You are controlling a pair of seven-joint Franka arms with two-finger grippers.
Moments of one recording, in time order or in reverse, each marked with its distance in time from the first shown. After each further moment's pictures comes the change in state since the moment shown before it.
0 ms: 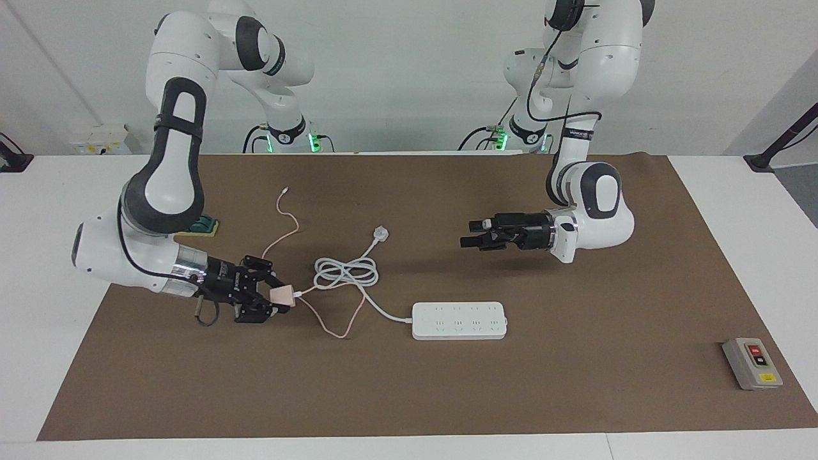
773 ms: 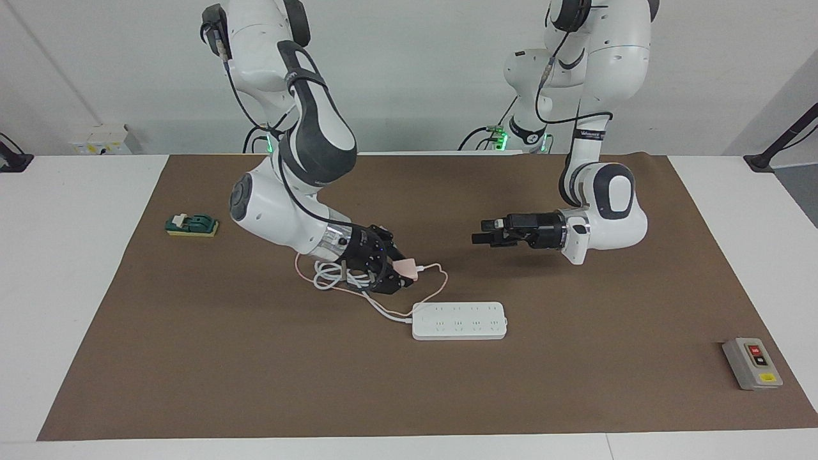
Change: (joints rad) left arm -0.018 0.000 -0.007 0.000 0.001 0.017 -0.044; right arm 0.273 -0.031 0.001 0.000 0.000 0.222 0.260
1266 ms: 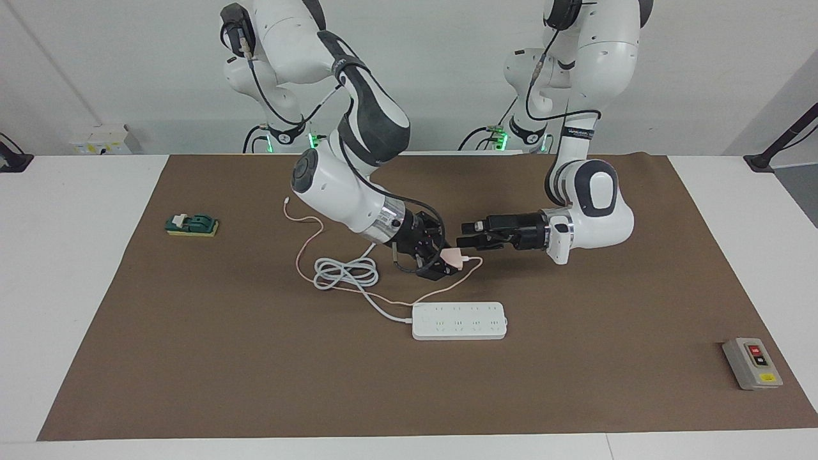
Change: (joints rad) left arm -0.067 0.000 -0.005 0.042 -0.021 0.104 0.003; right arm 0.112 0.000 0.000 -0.001 0.000 0.123 0.131
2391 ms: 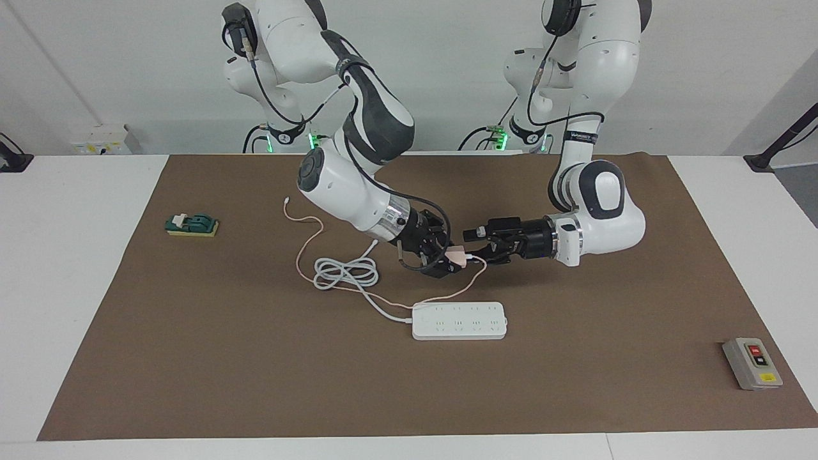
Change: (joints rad) left arm -0.009 0.051 0.017 0.125 0.027 0.041 0.115; right arm 0.005 0.000 -0.002 -0.003 0.000 0.000 0.000
